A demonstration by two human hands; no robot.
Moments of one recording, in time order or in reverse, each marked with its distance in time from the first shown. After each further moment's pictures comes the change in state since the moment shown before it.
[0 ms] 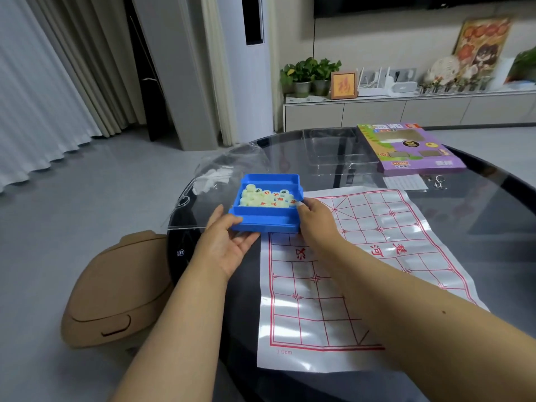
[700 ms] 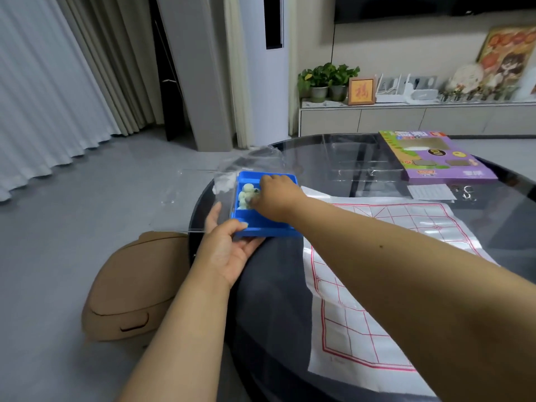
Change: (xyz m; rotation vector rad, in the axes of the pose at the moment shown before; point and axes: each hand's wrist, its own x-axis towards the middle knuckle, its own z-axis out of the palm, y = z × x) left_hand -0.015 0.022 -0.016 -0.049 -0.051 0.119; right_hand 0.033 -0.071 0.071 -0.981 -0.250 -0.464
